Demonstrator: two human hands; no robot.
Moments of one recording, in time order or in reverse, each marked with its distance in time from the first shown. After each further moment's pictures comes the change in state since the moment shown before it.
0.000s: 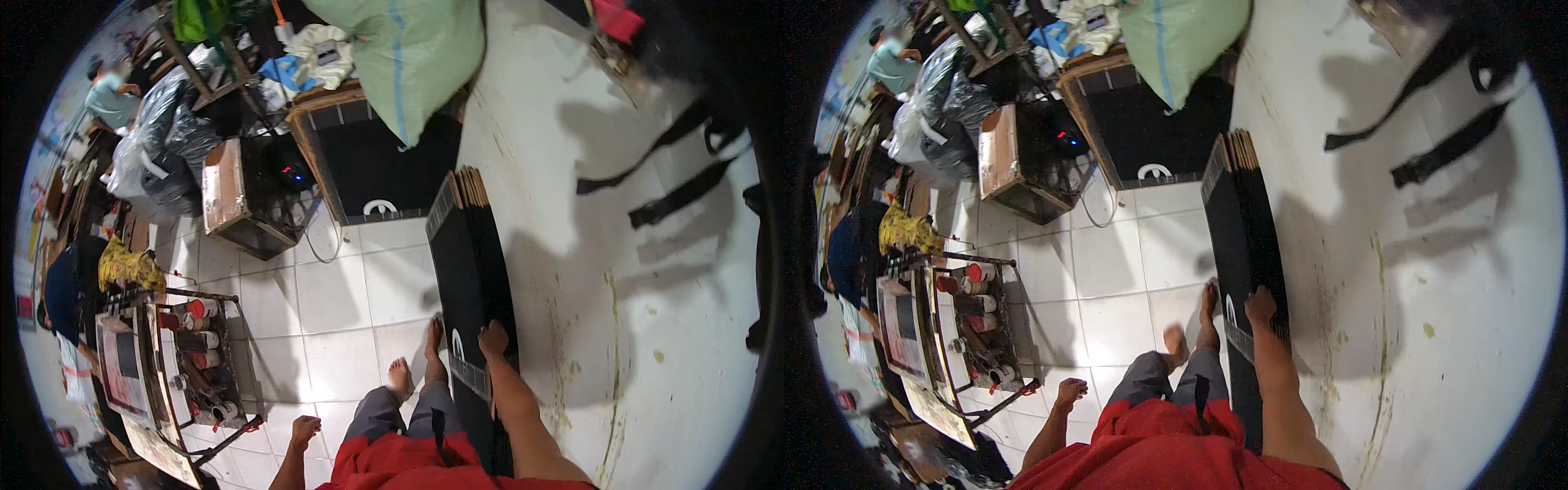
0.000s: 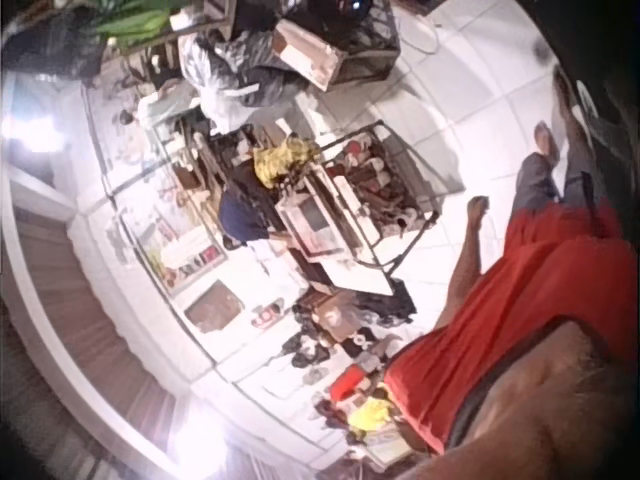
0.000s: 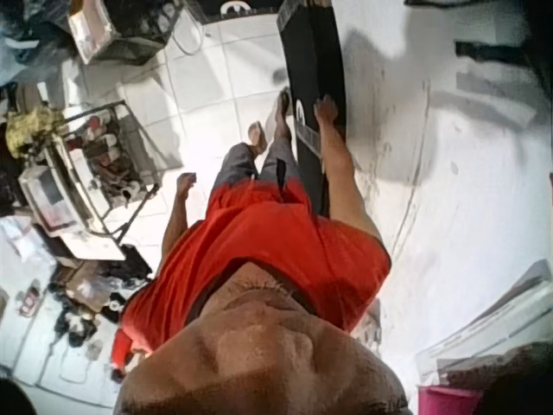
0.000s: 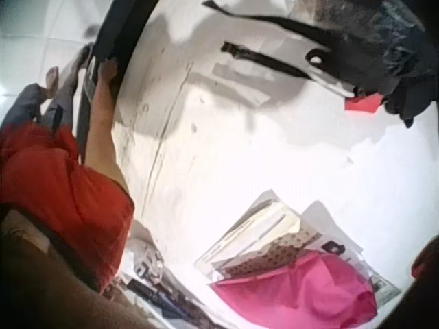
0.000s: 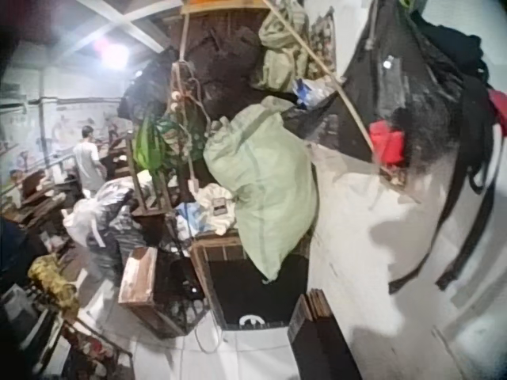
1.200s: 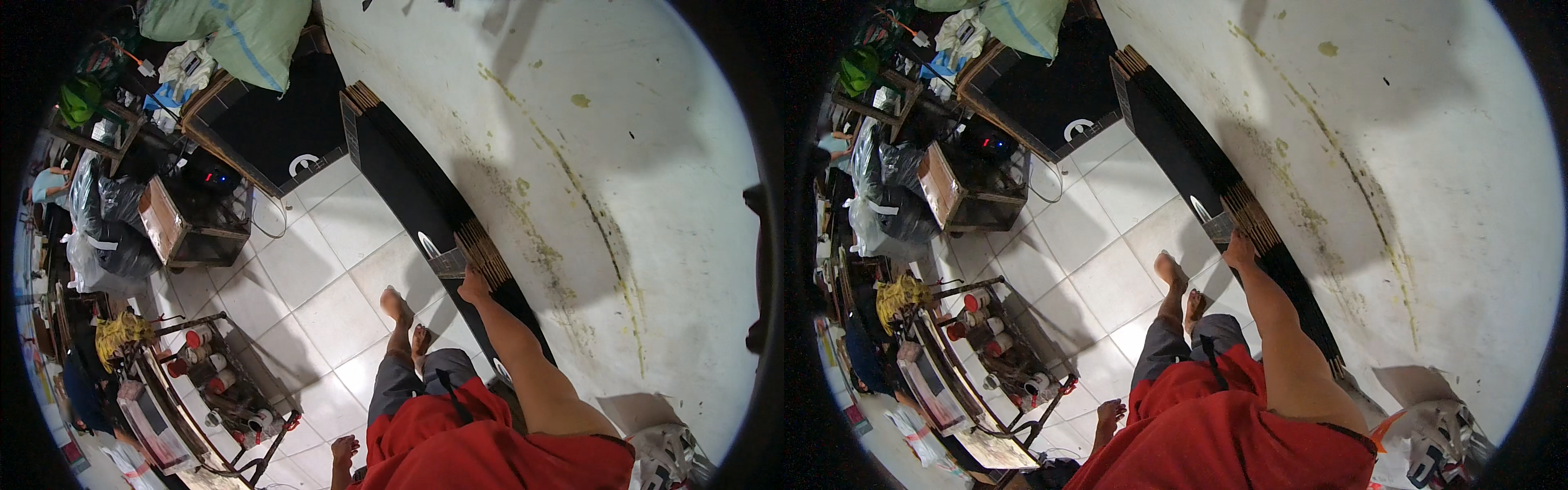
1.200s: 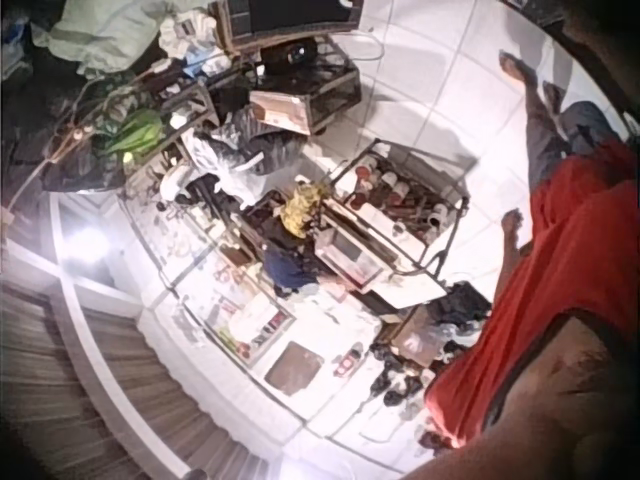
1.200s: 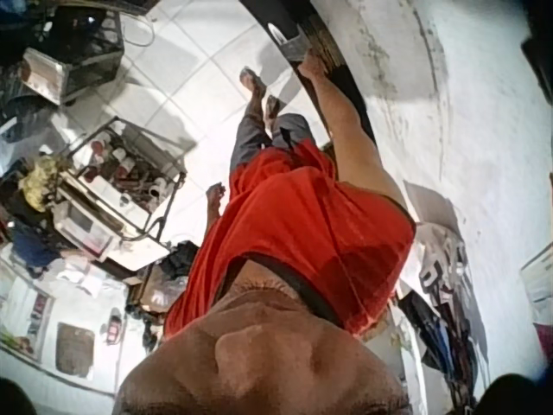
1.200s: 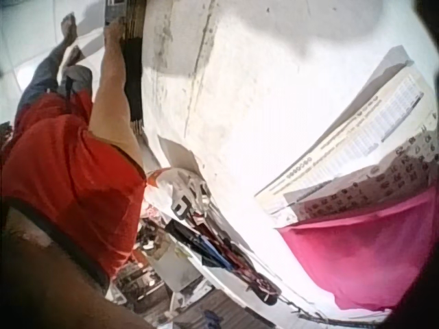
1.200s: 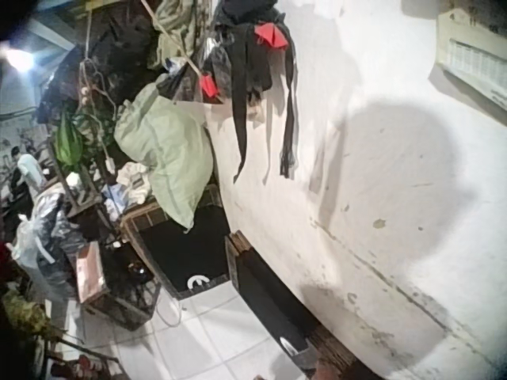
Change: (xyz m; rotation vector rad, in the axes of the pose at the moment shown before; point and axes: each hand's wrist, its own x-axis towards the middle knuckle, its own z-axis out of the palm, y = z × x) left_hand -0.095 -0.194 -0.043 0.108 -0.019 -0.283; right_hand -0.183 0.107 0.044 0.153 -0.338 0.160
